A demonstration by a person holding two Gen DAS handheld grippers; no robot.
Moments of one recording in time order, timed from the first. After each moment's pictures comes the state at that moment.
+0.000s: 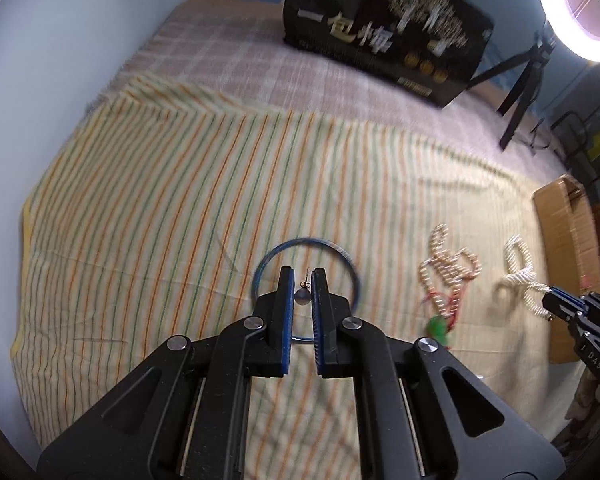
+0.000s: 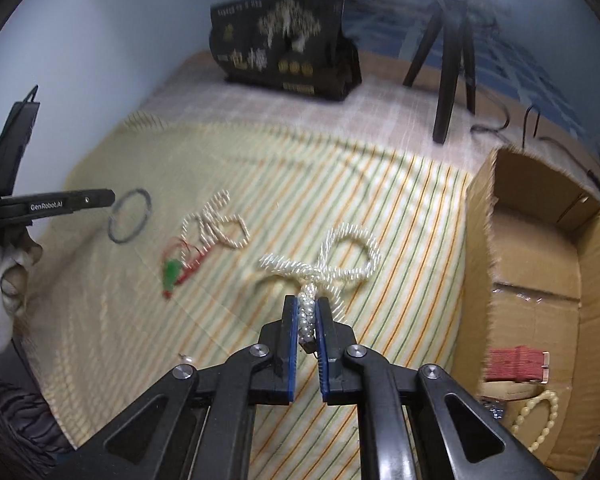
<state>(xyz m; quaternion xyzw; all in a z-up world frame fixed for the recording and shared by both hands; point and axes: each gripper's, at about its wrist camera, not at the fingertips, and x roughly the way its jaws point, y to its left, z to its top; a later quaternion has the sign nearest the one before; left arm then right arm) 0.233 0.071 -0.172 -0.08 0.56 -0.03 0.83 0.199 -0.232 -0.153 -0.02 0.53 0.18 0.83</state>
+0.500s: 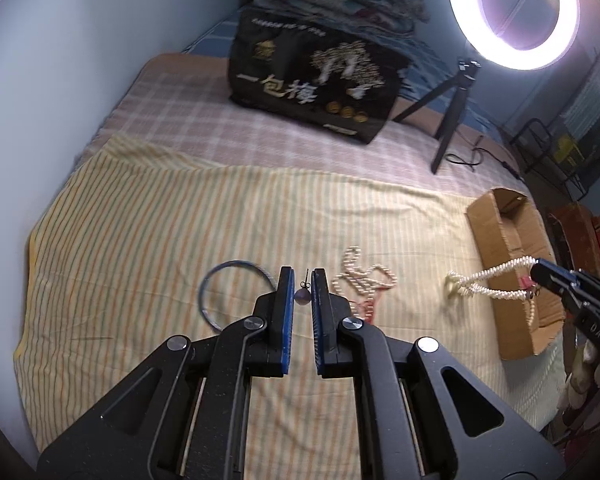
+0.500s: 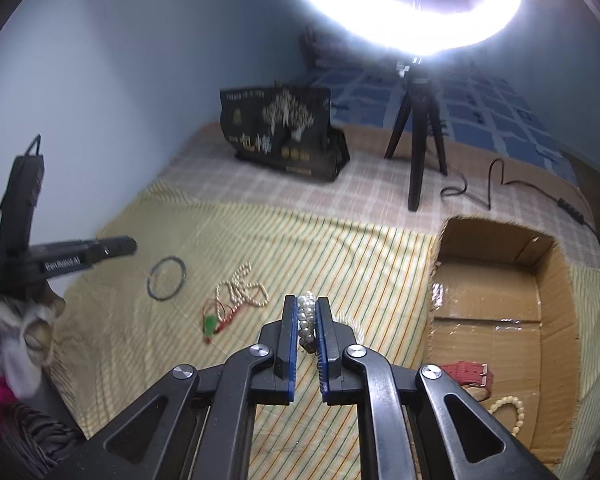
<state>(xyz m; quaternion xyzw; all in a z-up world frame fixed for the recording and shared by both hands) 0.207 0.035 -0.110 -0.08 0.50 -0.09 0.86 0.183 -0.245 -0.080 0.02 0.45 0.18 0.87</state>
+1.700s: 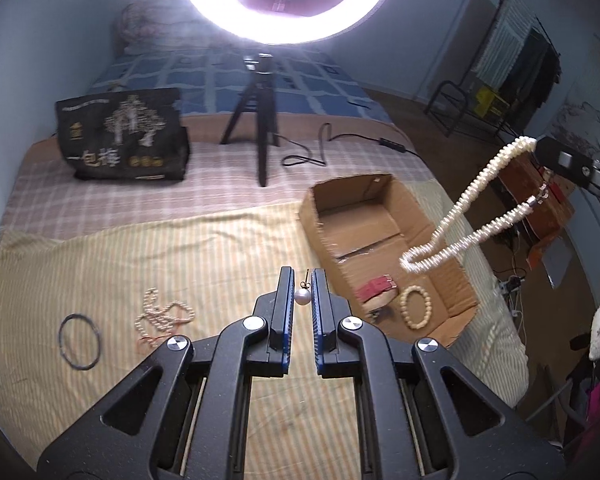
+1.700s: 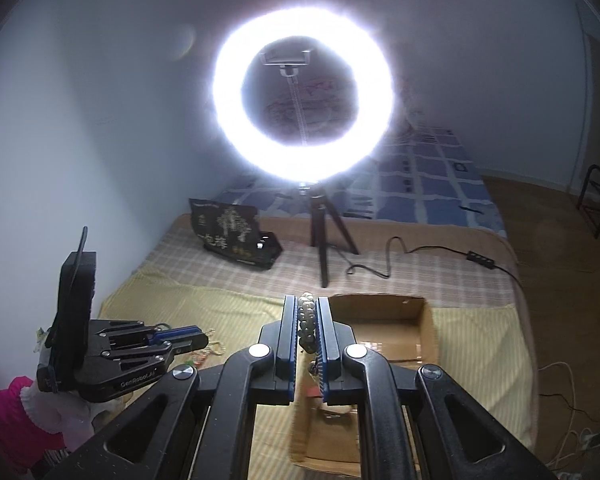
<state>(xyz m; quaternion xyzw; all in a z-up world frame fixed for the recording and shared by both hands) 0.184 -0.159 -0.052 -0.02 0.46 -0.23 0.86 0.148 -0.371 0.036 0.05 0.36 0.12 0.92</state>
